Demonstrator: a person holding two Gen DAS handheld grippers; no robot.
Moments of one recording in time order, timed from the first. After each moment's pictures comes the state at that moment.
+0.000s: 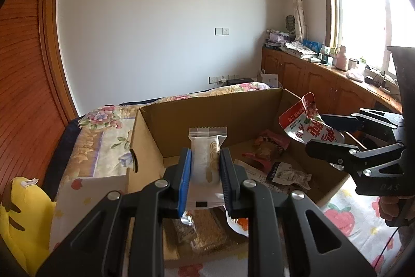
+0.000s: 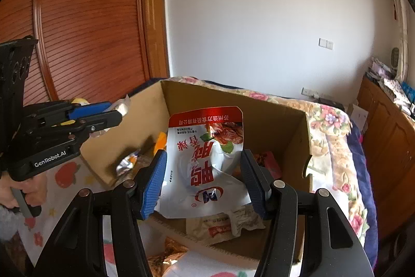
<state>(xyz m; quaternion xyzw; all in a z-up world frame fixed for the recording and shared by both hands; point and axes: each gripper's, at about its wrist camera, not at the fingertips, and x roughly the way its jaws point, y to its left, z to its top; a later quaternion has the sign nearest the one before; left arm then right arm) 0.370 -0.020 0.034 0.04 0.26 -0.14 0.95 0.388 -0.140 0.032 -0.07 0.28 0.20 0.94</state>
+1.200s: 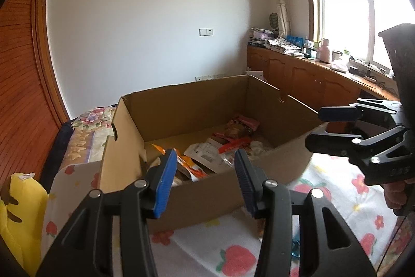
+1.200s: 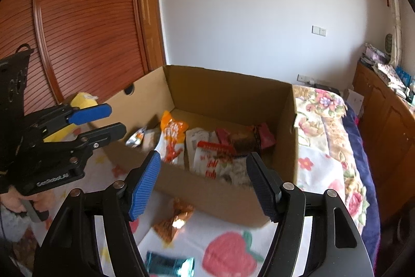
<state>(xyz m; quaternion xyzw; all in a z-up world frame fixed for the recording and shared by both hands) 0.301 -0.044 0.028 0.06 0.25 -0.18 0.95 0.333 -0.162 0.036 -0.05 0.30 0.19 0.93</state>
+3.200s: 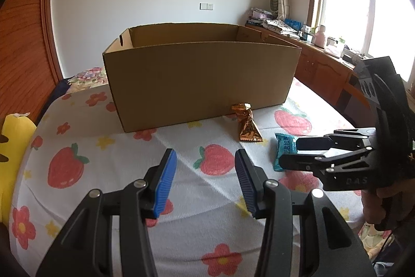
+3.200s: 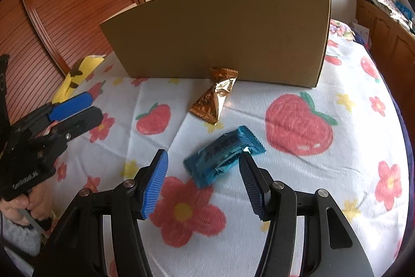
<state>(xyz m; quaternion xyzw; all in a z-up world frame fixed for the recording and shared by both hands) 0.213 -0.016 -0.042 0.02 0.32 -0.18 0.93 0.263 -0.149 -0.076 0.03 0.43 0.19 0.88</state>
